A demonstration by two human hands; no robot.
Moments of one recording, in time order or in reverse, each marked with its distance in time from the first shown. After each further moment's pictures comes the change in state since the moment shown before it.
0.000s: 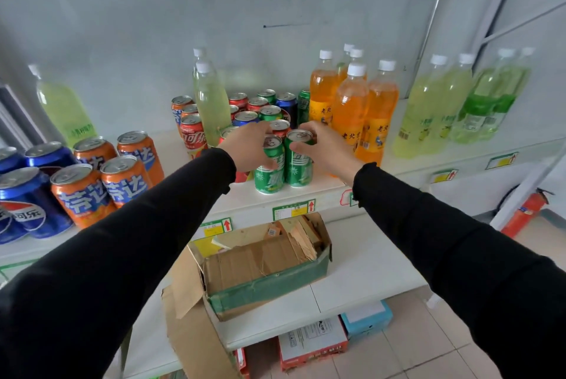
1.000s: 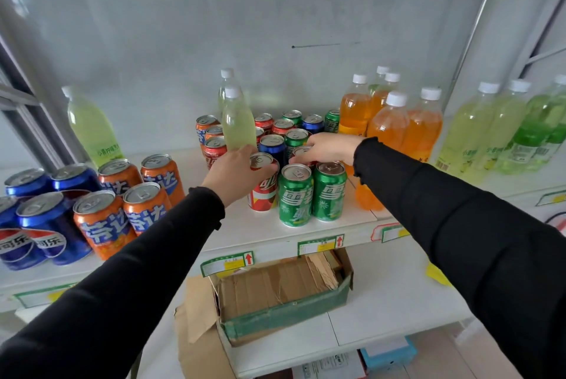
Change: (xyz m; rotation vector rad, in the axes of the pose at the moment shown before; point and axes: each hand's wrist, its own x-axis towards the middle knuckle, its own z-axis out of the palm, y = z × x) left_hand 0.000 -0.064 -0.008 -0.096 0.155 -0.189; right_hand 0.096 -0.047 0.002 -0.386 -0.446 0.096
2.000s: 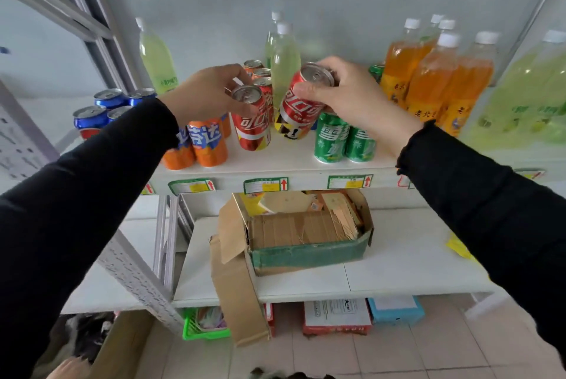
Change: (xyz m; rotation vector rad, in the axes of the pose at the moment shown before) left_hand -0.086 -0.045 -0.103 -0.193 -0.044 -0.046; right_hand -0.127 -0.068 0.039 0.490 0.393 -0.397
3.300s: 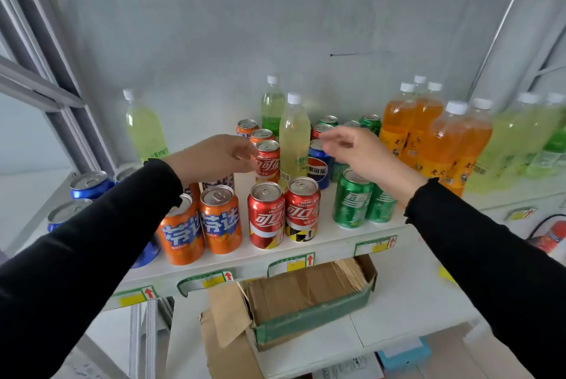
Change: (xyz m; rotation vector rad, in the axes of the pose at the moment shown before) left_hand 0.082 -0.059 -0.035 0.106 -0.253 0.206; right_hand 0.068 0.010 0.024 -0.094 0.054 0.192
